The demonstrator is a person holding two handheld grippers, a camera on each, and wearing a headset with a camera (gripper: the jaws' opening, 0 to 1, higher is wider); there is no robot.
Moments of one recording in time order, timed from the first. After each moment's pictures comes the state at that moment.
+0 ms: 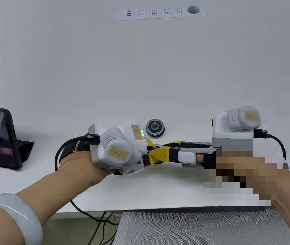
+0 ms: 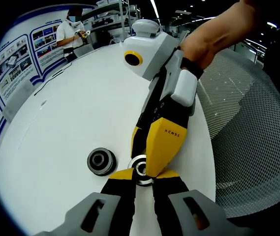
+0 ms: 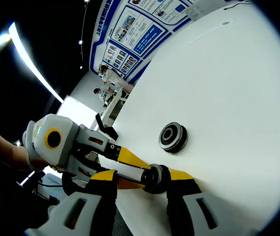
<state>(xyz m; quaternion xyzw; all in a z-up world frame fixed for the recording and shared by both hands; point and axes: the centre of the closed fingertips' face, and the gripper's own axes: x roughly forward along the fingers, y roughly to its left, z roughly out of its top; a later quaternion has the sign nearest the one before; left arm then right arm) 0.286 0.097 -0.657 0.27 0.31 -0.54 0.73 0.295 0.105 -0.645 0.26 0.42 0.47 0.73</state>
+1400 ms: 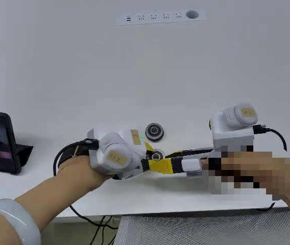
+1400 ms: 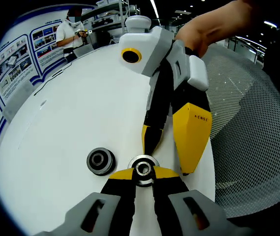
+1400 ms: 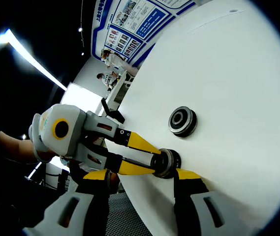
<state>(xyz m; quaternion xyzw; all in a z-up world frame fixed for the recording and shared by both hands) 0.285 0.098 -0.657 0.27 0.31 -0.54 0.73 0.270 0.105 -0.640 0.24 0.48 0.50 0.68</state>
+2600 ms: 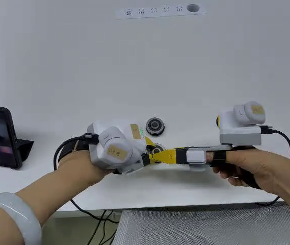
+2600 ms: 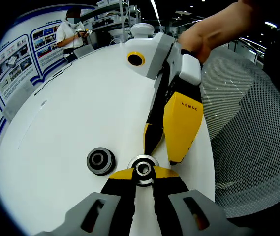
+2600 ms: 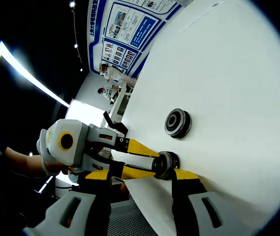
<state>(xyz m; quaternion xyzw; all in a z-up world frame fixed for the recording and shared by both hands) 0.285 0.098 -0.656 0.27 0.31 -0.54 0.73 0.277 0.098 -0.634 0.31 0.47 0.48 0.68</state>
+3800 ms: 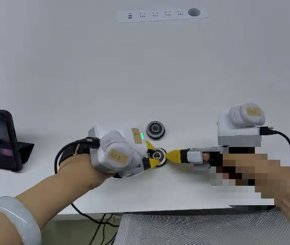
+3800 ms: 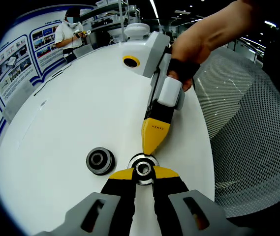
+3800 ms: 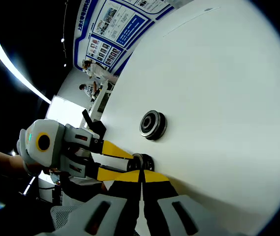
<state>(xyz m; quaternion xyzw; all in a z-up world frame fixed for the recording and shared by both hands) 0.284 0.098 -0.656 0.27 0.31 -0.54 0.73 0.289 0.085 -0.659 0.25 0.49 0.42 0.72</state>
